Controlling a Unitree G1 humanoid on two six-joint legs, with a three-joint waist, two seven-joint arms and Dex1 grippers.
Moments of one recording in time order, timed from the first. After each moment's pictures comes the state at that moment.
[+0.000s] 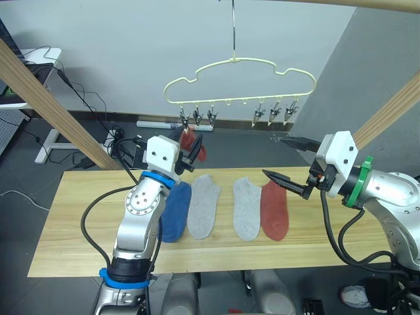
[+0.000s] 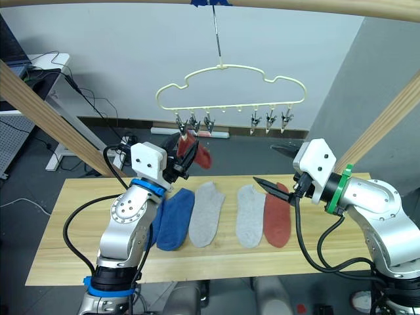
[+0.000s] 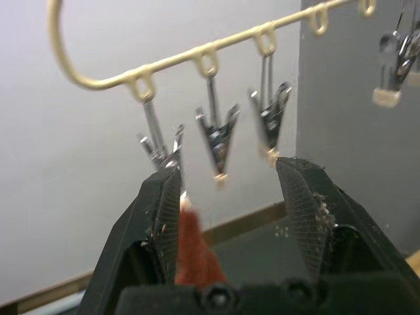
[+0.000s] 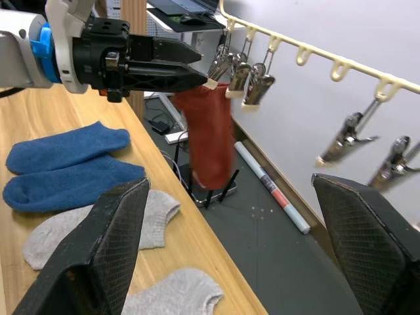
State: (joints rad) left arm -0.31 0.20 0.00 -0.18 -0.13 0.12 -0.28; right arm -0.27 -0.69 -0.10 -0.63 0.43 0.56 0.76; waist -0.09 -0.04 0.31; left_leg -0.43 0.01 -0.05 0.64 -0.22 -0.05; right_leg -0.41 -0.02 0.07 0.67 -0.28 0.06
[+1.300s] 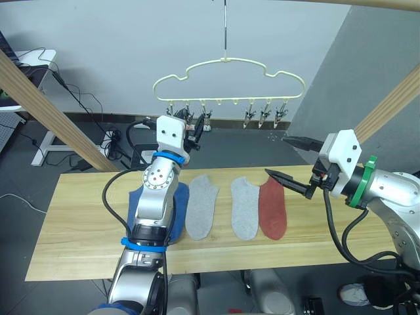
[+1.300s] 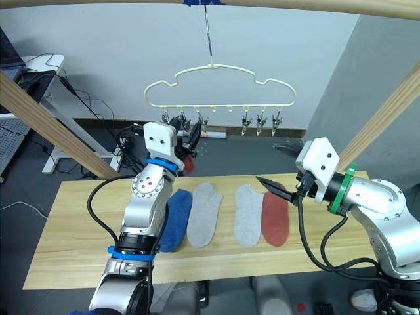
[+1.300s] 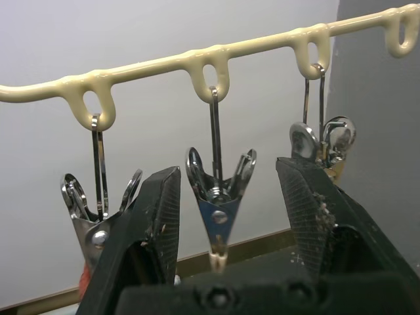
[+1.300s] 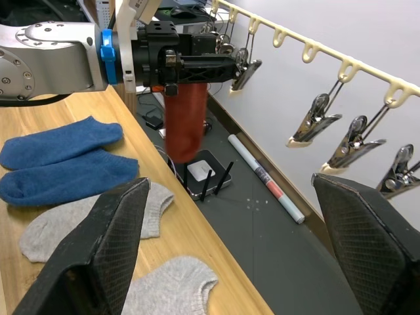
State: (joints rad) left arm -0.54 0.13 0.05 0.13 -0.11 0.01 -0.21; right arm -0.26 -0.73 -0.12 -0.63 0.46 0.57 0.74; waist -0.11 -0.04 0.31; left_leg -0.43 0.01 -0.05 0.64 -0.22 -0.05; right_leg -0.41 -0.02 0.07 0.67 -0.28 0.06
